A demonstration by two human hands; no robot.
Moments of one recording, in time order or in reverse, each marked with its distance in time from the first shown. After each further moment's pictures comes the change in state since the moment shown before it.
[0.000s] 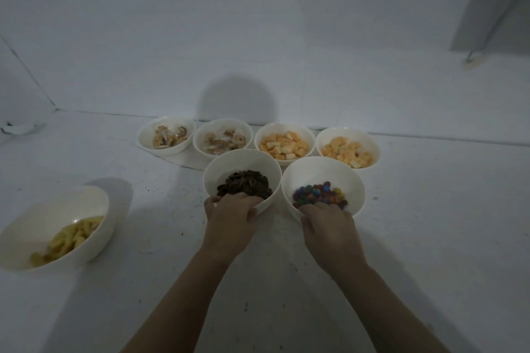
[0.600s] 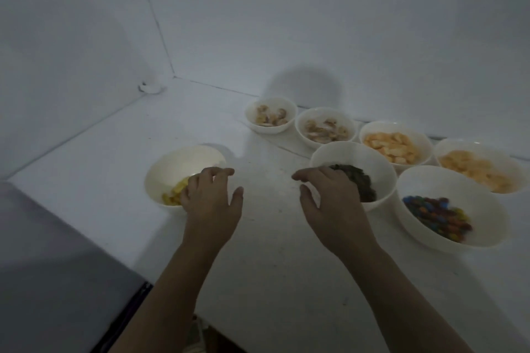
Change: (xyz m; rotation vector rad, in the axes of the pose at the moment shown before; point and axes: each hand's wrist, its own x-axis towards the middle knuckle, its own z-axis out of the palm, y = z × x) left_hand -0.075 -0.151 -0.089 0.093 0.312 -0.461; right_hand 0.007 -0.165 0.020 0.365 0.078 -0.436
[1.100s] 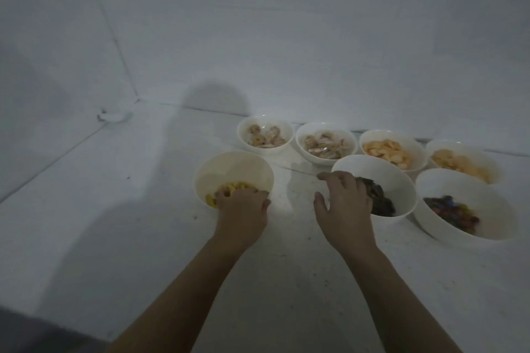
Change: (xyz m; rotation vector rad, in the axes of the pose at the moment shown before) left_hand 0.097 -0.031 0.038 0.140 -0.329 0.467; right_hand 0.047 -0.023 0.067 -0.306 0.153 0.439
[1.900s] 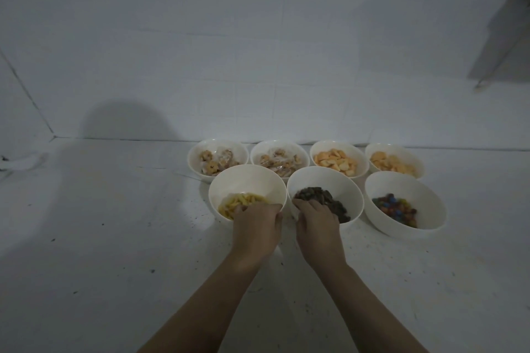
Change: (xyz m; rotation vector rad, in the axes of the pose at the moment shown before) left_hand 0.052 0.062 0.023 -0.227 0.080 0.309; right_hand 0.016 0.029 0.033 -0.067 0.183 0.047
